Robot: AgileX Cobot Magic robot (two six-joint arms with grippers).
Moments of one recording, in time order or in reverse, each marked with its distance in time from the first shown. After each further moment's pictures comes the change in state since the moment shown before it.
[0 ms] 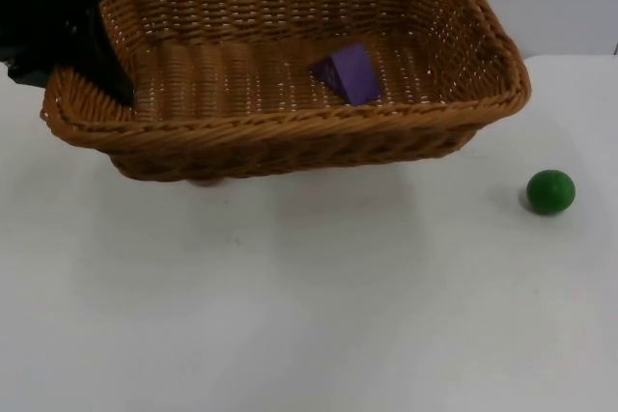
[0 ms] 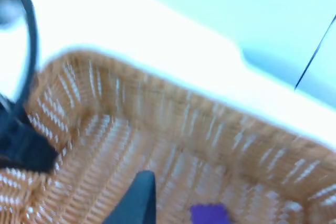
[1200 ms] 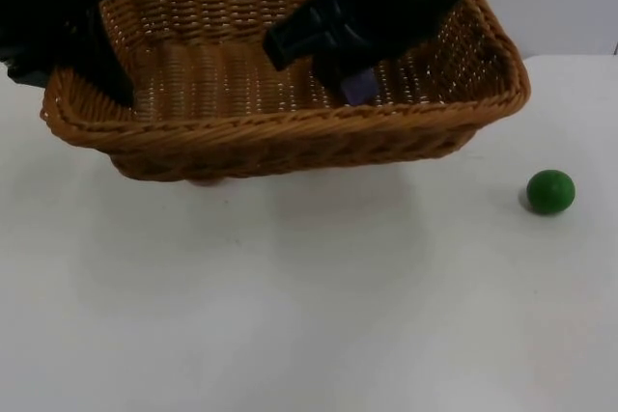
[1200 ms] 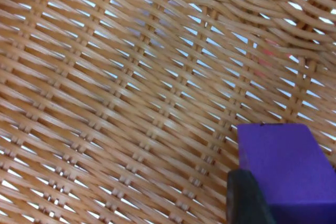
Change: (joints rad) right arm 0.000 0.325 0.000 0.033 0.041 0.000; left arm 0.000 0.000 0.000 0.000 0.000 0.000
